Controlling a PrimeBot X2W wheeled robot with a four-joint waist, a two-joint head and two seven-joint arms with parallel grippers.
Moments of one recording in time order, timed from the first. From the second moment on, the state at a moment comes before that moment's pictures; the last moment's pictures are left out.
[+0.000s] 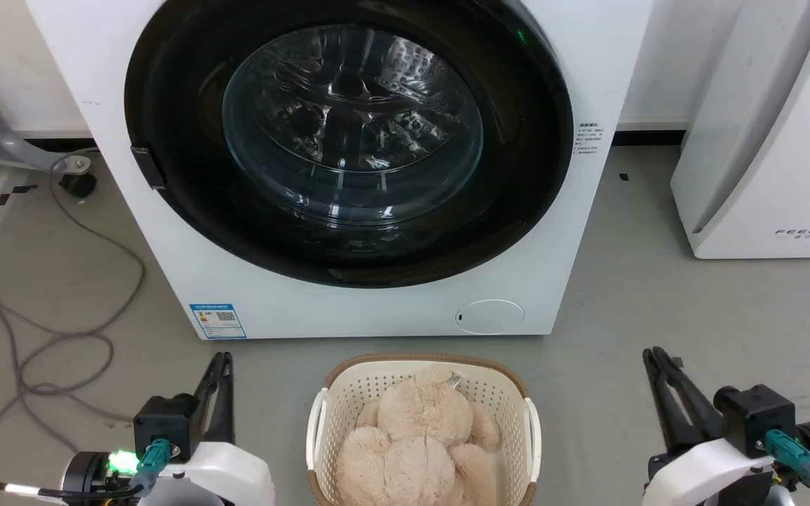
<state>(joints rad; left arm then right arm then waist) 0.02 0.05 0.00 0.00 0.00 0.00 0.00 0.01 -0.05 0.00 0.00 0.01 0.13 0.00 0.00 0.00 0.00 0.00</state>
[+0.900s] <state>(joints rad) 0.01 0.05 -0.05 0.03 -0.03 0.01 -0.04 0.02 -0.05 -0.01 0.02 0.18 0.13 -0.04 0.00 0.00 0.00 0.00</state>
